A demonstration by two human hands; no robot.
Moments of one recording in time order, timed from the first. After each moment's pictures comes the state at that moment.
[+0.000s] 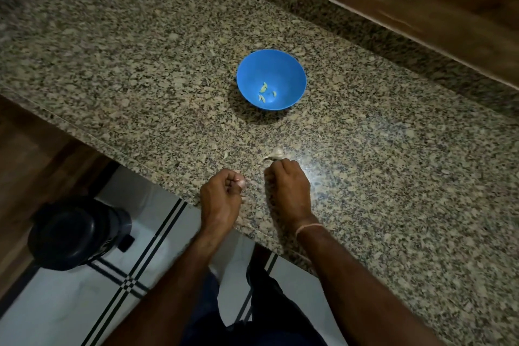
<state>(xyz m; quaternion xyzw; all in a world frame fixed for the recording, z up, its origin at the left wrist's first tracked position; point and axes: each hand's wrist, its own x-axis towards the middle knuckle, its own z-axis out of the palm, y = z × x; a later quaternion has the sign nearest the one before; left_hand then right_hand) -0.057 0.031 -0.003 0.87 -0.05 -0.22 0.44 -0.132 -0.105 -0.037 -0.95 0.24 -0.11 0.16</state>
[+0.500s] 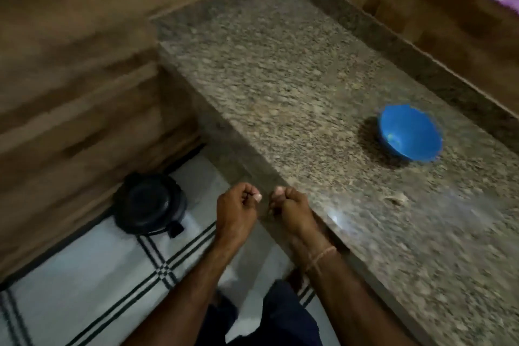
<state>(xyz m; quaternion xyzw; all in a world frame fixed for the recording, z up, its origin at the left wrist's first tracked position) 0.008 0.265 0.009 0.85 0.04 -0.13 0.51 -0.018 0.141 0.005 -0.61 0.36 0.07 0.70</state>
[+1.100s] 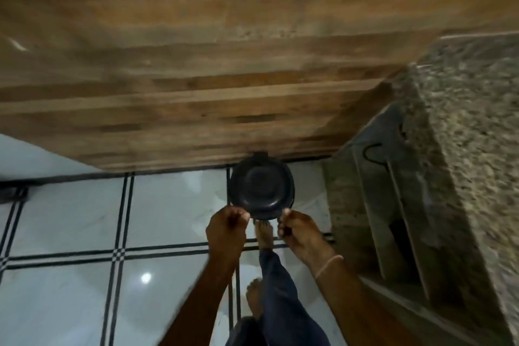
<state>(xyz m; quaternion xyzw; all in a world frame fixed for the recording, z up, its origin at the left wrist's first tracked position) 0.049 0.590 -0.089 0.74 0.44 -0.02 0.52 0.131 0.451 -0.111 -0.59 0.33 0.40 0.62</state>
